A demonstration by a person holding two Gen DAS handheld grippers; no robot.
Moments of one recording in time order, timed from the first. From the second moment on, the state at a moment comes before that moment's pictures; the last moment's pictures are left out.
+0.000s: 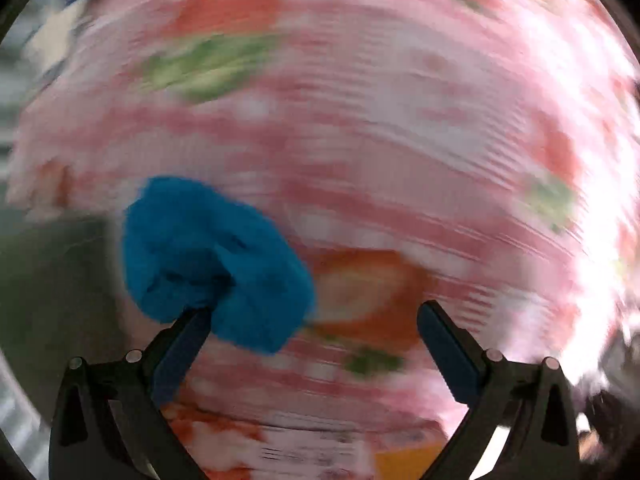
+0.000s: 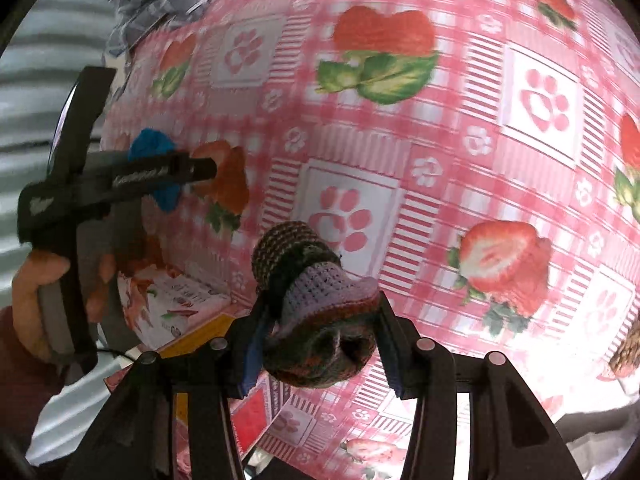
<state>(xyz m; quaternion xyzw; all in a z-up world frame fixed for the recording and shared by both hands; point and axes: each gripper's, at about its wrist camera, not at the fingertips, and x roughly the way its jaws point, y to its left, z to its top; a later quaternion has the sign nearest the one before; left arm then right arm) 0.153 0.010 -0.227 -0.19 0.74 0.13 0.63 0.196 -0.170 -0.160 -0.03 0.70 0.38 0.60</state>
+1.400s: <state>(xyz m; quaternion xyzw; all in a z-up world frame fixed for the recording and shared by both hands) 0.165 0.017 -0.251 -0.14 0.74 0.15 0.64 0.215 -0.155 -0.213 -0.07 0.67 0.26 0.69</state>
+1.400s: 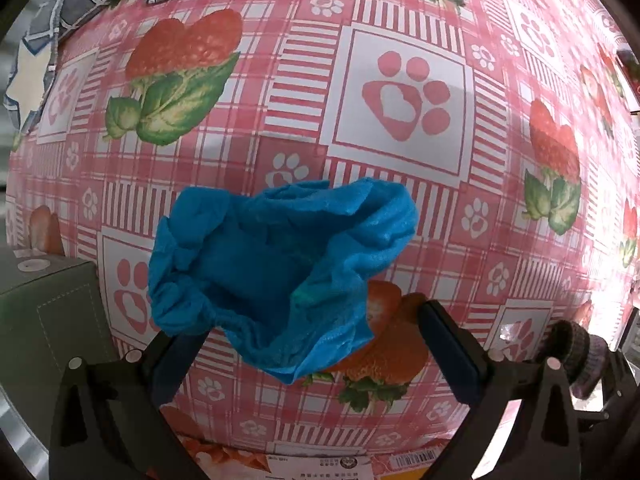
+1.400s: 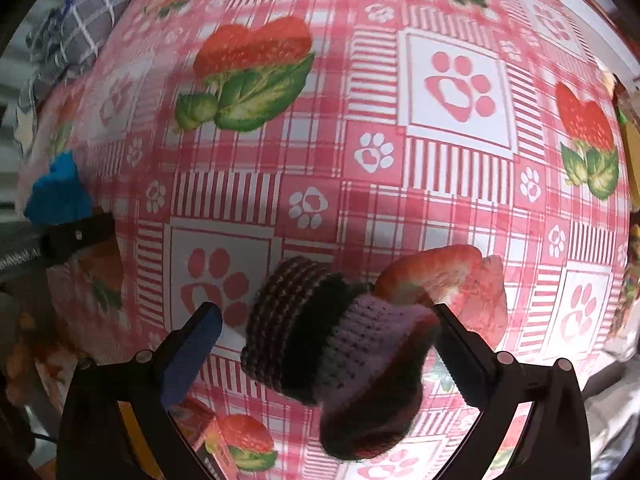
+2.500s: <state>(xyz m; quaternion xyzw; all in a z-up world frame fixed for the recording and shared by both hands) 0.097 -0.006 -0.117 -0.07 0.67 0.08 0.74 0.143 -0.208 -0.079 -0.01 0.64 0.25 0.73</state>
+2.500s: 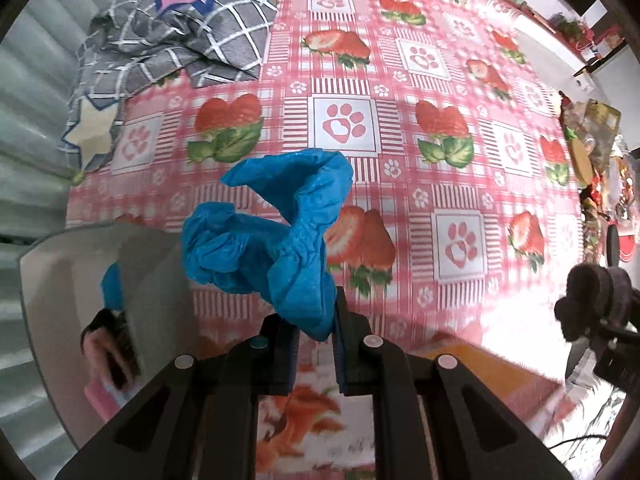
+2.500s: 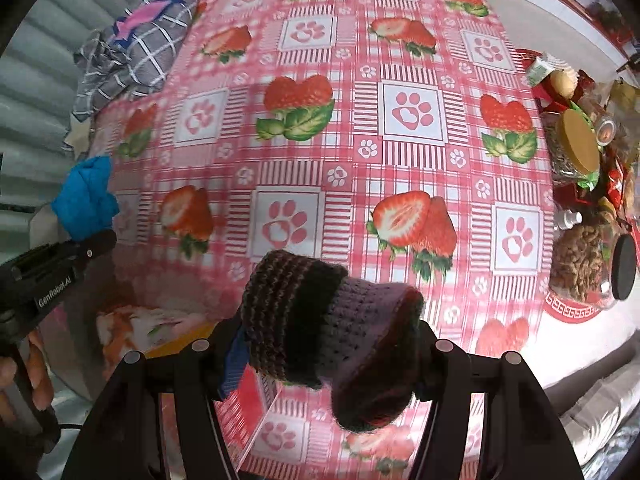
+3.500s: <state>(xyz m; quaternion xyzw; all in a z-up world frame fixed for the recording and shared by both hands) -0.033 -0.009 -0.050 -0.06 0.64 0.02 0.77 0.032 -0.201 -0.026 0.00 0.61 0.25 0.75</state>
